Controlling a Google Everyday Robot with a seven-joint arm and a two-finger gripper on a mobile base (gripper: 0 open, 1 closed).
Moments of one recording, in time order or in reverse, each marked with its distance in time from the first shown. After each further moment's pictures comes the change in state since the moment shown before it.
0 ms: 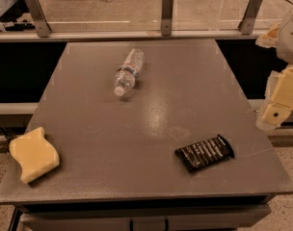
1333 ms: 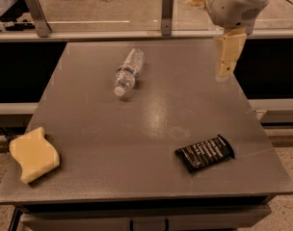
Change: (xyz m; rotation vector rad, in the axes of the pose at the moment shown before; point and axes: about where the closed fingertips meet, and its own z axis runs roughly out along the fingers) arm -0.107 -0.089 0.034 0.091 -0.089 -0.607
